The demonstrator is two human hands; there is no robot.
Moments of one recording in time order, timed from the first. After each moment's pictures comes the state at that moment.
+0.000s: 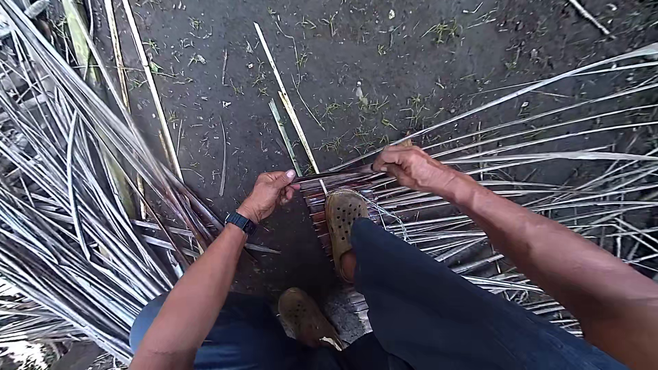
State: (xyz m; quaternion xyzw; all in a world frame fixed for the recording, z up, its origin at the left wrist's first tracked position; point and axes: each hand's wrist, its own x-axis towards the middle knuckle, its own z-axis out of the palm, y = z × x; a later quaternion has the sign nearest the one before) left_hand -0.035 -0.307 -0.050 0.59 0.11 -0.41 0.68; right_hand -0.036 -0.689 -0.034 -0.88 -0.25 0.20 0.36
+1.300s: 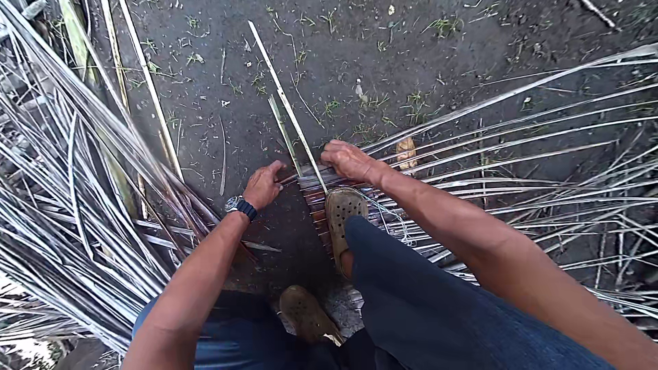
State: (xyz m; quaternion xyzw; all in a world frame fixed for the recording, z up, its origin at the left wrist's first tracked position) left_hand -0.008 -0.291 -0.096 0.88 -0.11 -0.38 0.25; right_hand 0.003 -0.589 -0.132 -0.89 -0.35 0.17 0.24
